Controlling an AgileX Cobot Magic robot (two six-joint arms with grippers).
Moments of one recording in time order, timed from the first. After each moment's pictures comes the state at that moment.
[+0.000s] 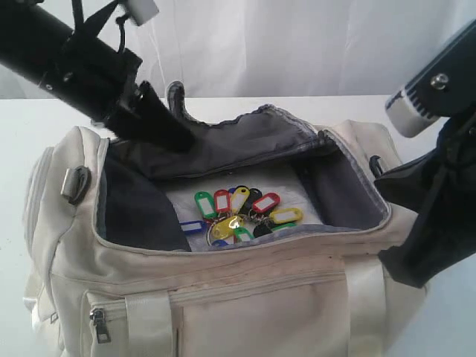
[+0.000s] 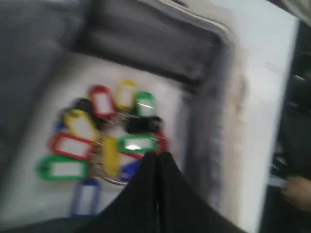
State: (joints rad) left arm -0.36 1.57 -1.34 -0.89 1.22 1.07; right arm 0.92 0.86 -0.83 -0.30 0.81 0.11
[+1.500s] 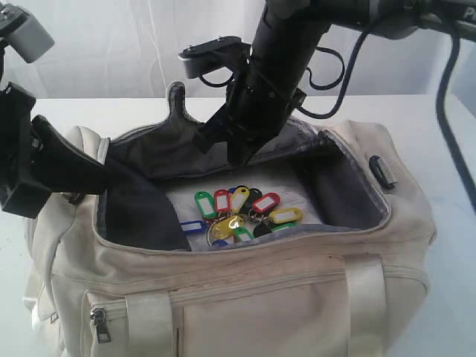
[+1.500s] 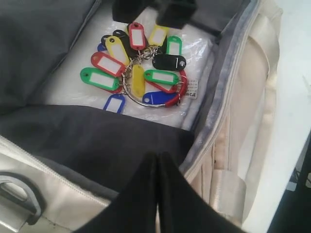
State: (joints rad) left arm -0.36 1.09 -0.97 -0.65 0.98 0.82; right arm 0.71 1.93 -1.77 0.20 1.20 -0.26
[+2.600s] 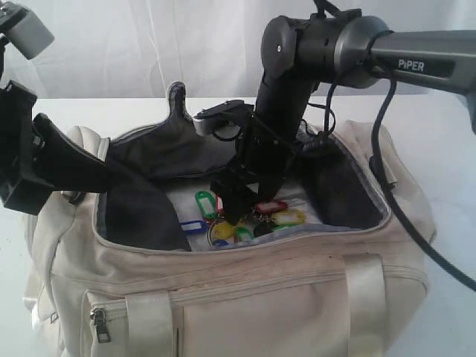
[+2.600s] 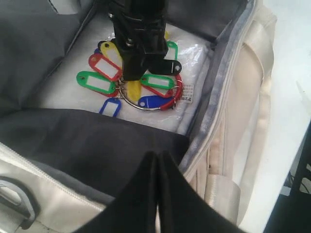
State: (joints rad) left arm -0.36 1.09 -0.97 -0.67 0.98 0.81; right arm 0.67 2.09 -1.71 0.25 1.22 -0.39
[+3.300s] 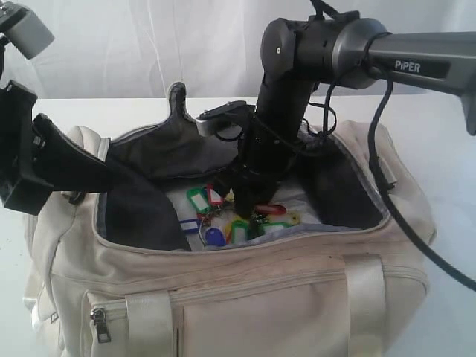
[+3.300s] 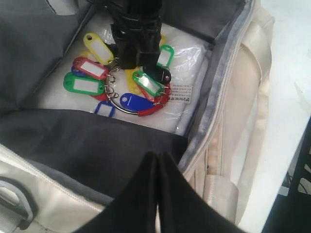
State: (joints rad) left arm -0.36 1.09 -0.97 -0.68 0.98 0.81; right arm 0.67 2.10 -1.72 0.23 1.22 -0.36
